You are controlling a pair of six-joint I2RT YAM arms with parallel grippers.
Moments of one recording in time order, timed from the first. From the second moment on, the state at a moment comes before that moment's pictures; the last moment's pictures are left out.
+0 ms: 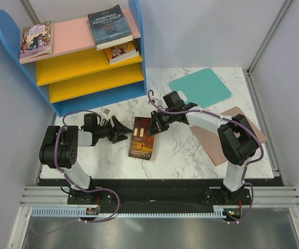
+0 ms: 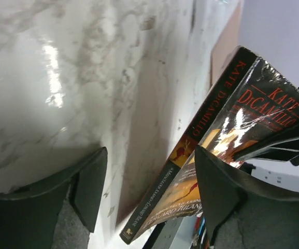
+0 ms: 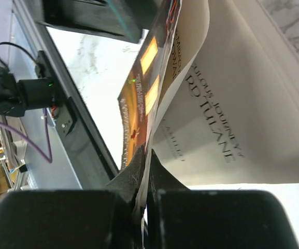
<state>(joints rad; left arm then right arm) -0.01 1.68 0.54 0.37 0.87 -0.71 0.60 1.86 1.25 -0.30 -0.73 0.30</state>
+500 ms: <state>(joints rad) -0.11 1.73 0.33 0.99 0.99 -0.95 0.59 1.82 1.38 -0.39 -0.76 0.28</state>
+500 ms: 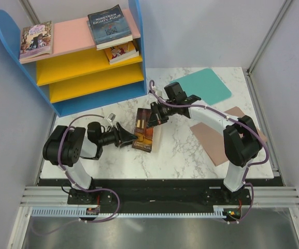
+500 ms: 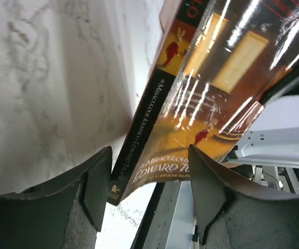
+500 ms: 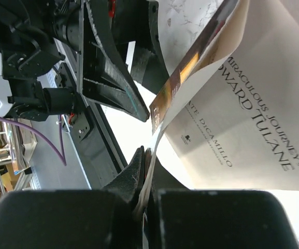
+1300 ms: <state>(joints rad) -0.33 1.85 0.38 1.23 0.95 -1.21 0.53 1.81 1.37 -0.42 -0.73 0.28</state>
